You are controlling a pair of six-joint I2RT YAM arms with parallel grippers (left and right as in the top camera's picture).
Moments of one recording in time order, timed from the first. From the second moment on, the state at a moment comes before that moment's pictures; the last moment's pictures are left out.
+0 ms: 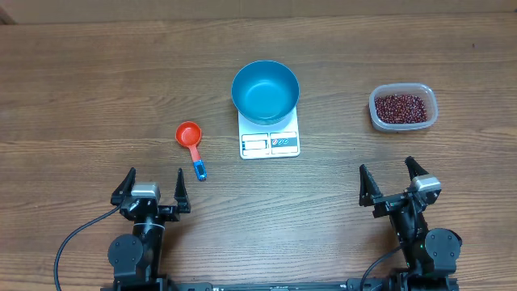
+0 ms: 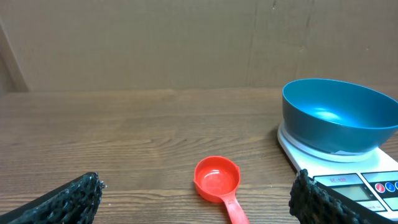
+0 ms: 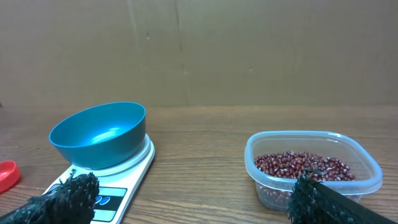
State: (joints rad) left arm 0.08 0.02 0.01 -0.07 0.11 0.00; right arm -0.03 0.01 0.02 -0.02 -0.23 0.09
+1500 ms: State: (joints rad) left arm 0.08 0.02 0.32 -0.62 0.15 -0.06; right arm -0.03 0.01 0.02 -0.02 -0.23 0.09
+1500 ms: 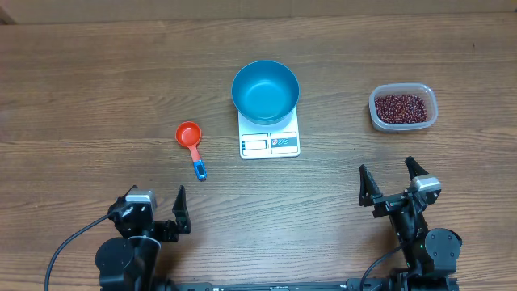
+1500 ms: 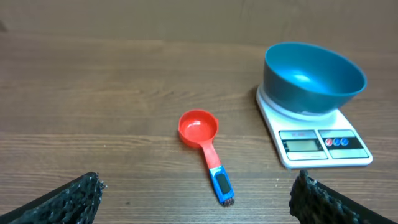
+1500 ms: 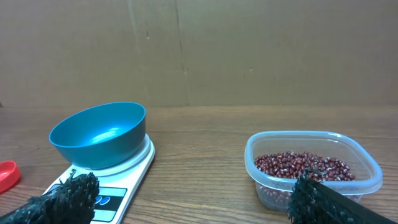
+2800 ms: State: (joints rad) left arm 0.08 1.03 1.02 -1.05 0.15 -0.04; right arm -0.03 0.01 0.02 -0.02 -0.23 0.09
